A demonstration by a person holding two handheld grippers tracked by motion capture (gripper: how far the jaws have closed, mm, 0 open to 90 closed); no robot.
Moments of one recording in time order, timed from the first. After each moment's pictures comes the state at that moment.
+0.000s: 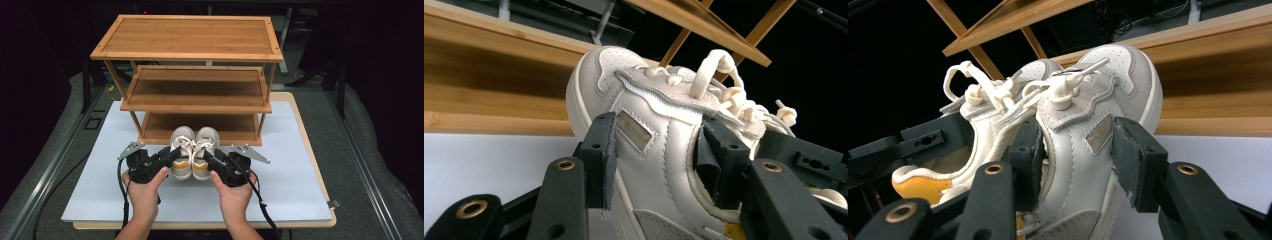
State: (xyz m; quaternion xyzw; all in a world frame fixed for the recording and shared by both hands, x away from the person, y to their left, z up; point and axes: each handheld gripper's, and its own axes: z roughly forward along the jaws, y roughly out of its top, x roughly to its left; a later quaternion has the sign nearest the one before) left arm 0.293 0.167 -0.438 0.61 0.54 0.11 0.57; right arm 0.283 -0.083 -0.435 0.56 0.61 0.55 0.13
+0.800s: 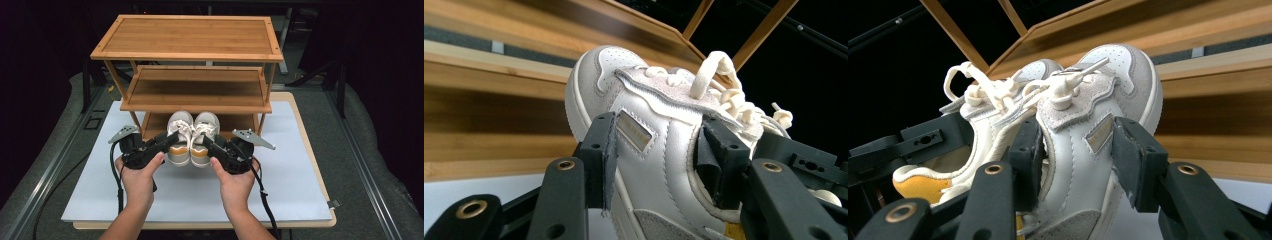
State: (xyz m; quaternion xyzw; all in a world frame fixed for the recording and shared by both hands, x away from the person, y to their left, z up) left arm 0.302 0.169 -0.389 0.61 0.53 0.12 0.58; right arm 0.291 -0.084 -0.392 0.54 0.60 0.57 0.14
